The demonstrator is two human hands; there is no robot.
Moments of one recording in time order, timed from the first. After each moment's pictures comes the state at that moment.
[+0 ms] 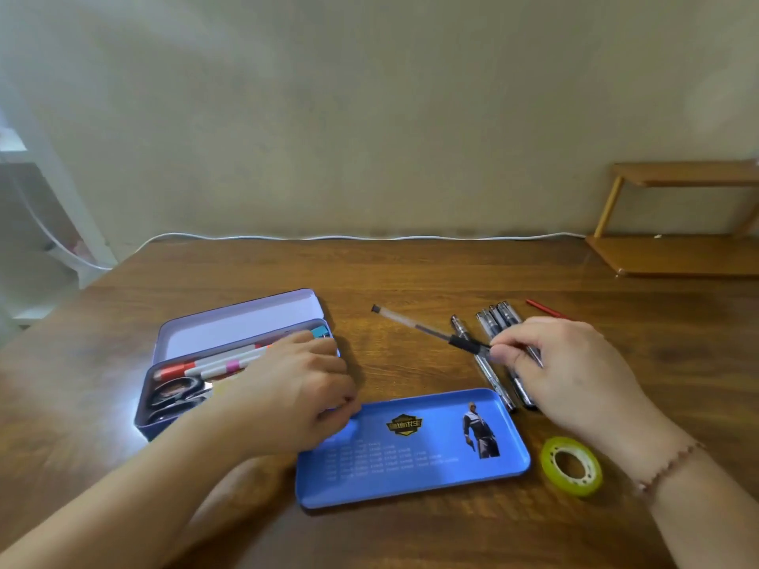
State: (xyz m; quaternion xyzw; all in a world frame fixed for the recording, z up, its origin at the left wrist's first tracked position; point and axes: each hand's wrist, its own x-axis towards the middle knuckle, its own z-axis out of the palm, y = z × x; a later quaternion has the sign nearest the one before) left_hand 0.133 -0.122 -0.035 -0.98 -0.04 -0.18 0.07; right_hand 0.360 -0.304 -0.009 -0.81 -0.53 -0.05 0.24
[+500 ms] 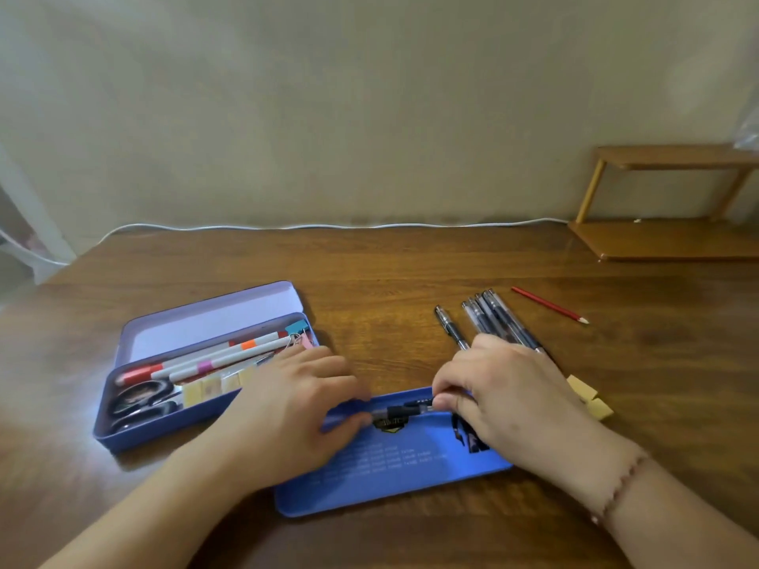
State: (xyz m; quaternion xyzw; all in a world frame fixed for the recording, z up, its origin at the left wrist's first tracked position) left_hand 0.141 -0.139 -0.051 -0.97 -0.07 -0.21 -0.04; right_hand 0.331 -0.297 -0.026 -0.74 -0.65 -0.05 0.15
